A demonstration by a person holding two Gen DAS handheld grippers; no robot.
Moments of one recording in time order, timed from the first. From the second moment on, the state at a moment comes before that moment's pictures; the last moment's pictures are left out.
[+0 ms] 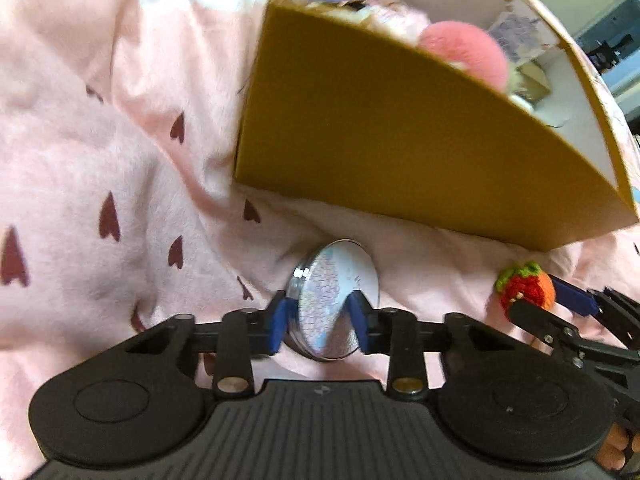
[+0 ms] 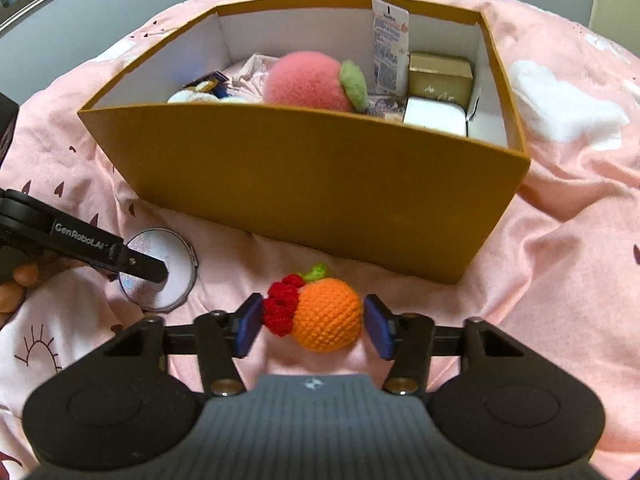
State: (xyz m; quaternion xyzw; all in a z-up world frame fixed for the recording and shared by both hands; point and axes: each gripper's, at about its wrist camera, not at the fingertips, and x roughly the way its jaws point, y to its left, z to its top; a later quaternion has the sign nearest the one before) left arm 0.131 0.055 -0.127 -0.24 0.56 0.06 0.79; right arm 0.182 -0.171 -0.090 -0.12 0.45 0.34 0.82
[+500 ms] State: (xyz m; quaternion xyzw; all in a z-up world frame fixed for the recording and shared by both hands) left arm 0.127 0.037 -0.117 -0.20 0.54 0.01 0.82; right arm 0.181 -0.167 -0.088 -0.13 0.44 0.34 0.82
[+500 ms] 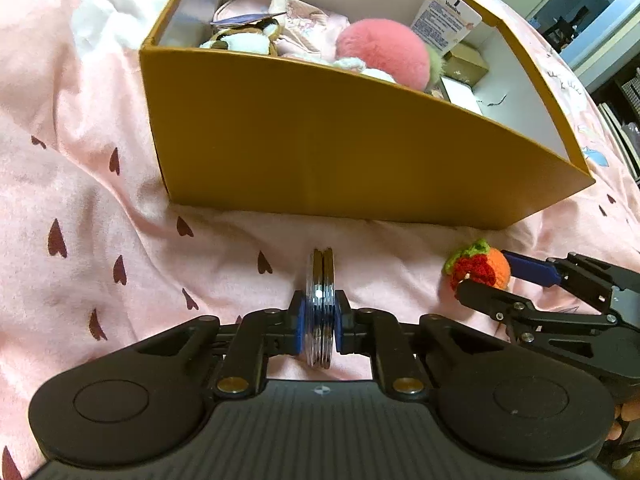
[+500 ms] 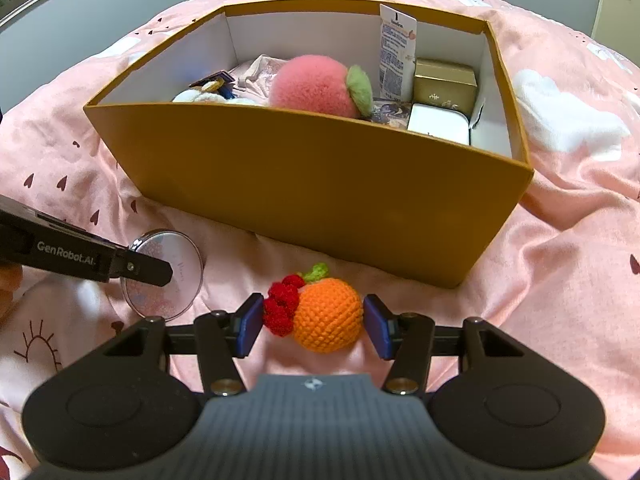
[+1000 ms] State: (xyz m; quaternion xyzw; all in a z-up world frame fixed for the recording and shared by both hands) left arm 0.114 0.036 -0.054 -0.23 0.49 -0.03 0.84; right arm 0.177 -0.175 -0.039 -0.13 0.41 0.37 0.83
